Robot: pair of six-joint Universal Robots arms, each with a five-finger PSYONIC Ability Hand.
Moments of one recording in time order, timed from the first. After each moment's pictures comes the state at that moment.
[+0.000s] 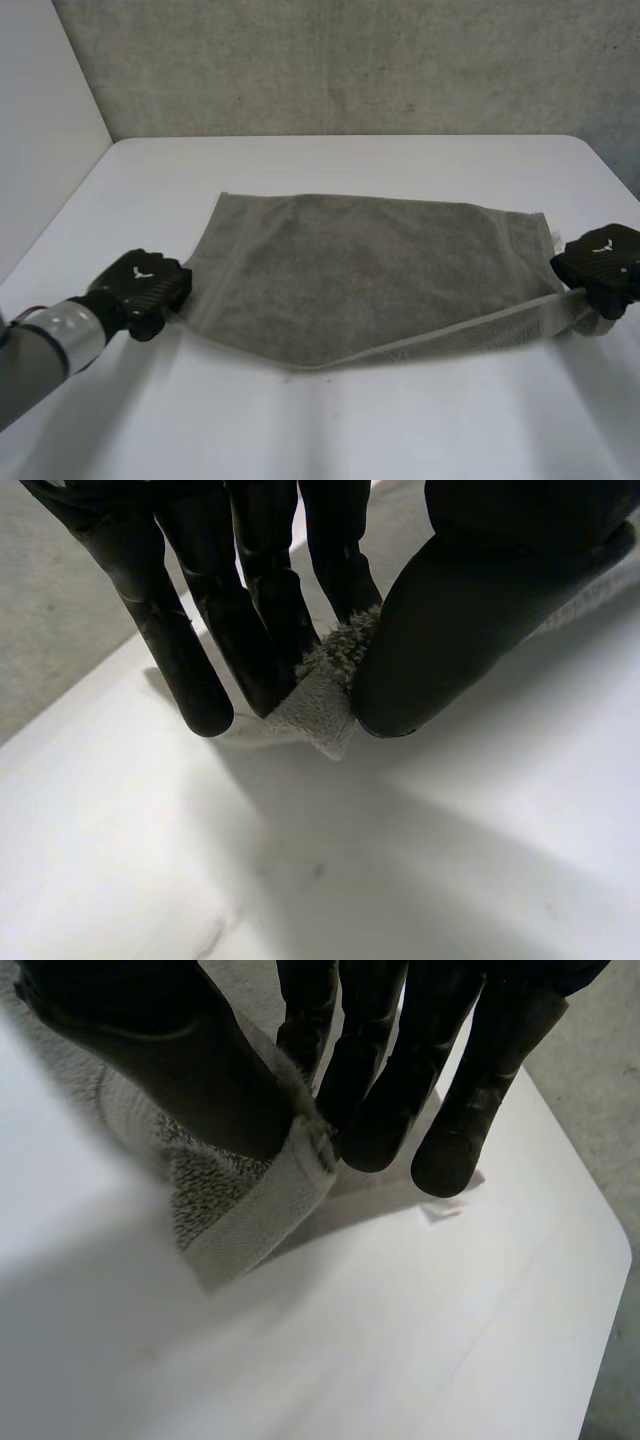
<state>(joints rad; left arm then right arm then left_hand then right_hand) 4.67 -1.77 -1.93 3.23 -1.08 3.76 1.45 -1.31 1.62 0.33 1.14 2.14 1.19 1.22 1.21 1.22 1.02 1.34 1.33 1.34 1.34 1.18</state>
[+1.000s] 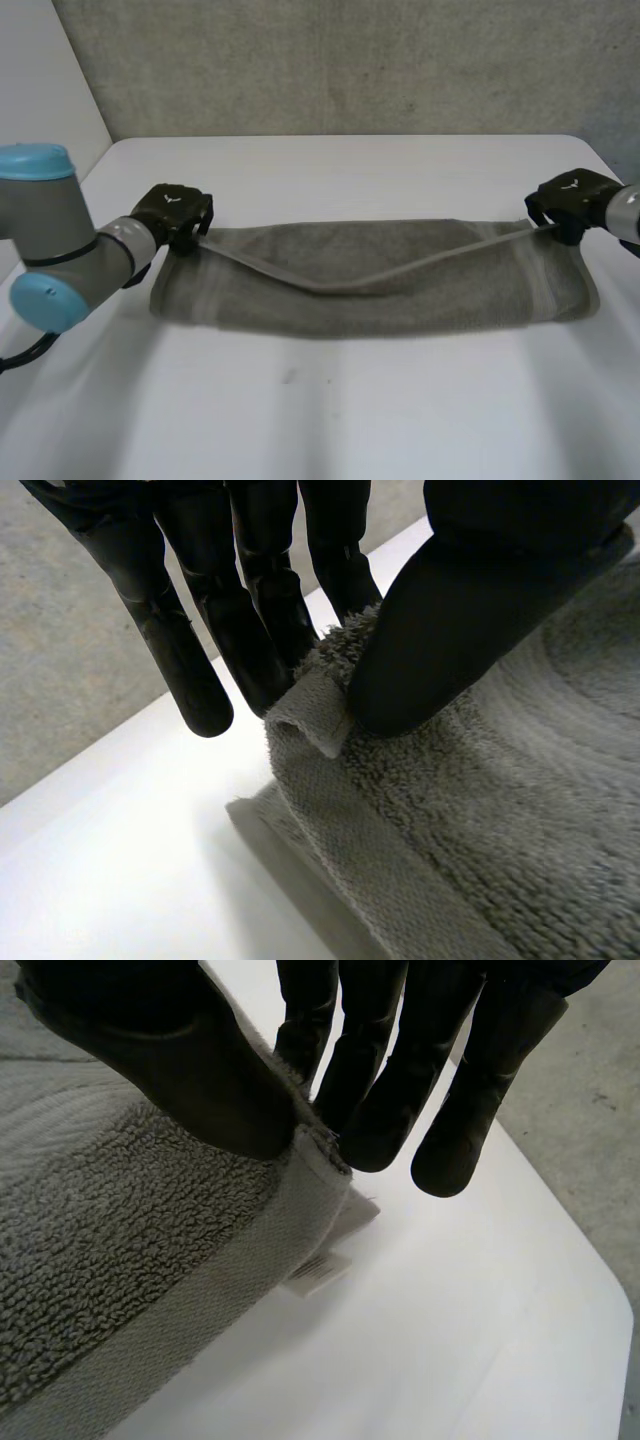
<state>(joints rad) 4.50 -2.26 -1.21 3.15 -1.29 3.52 1.56 -0.74 0.78 0.50 1.15 2.31 1.19 1.22 1.22 1.22 1.03 1.34 1.33 1.34 1.35 1.18</state>
